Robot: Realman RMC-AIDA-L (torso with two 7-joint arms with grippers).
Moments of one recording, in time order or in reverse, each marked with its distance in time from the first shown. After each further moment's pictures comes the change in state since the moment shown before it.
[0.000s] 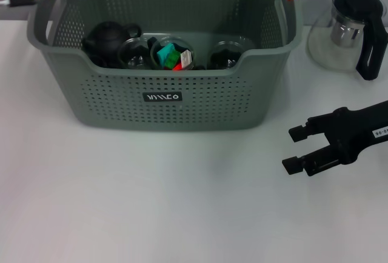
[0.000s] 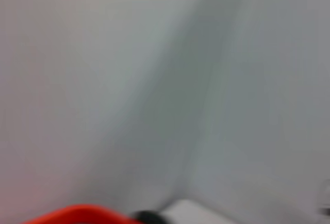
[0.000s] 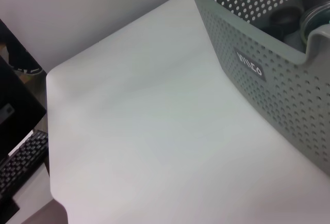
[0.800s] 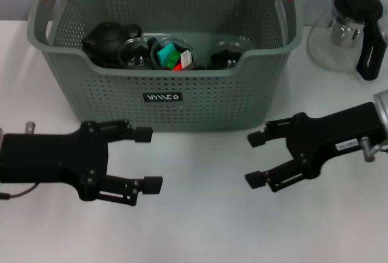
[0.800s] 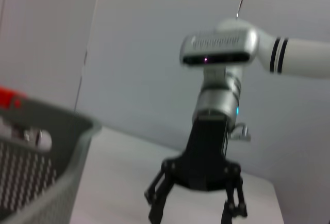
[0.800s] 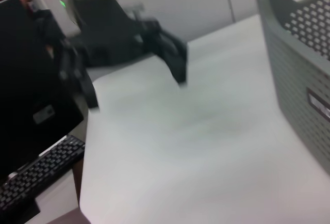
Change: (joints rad) left arm 0.314 -0.107 -0.060 -0.147 0.094 0.425 0.541; right arm 0.011 0.089 0.002 0.009 0.035 -0.004 -0.179
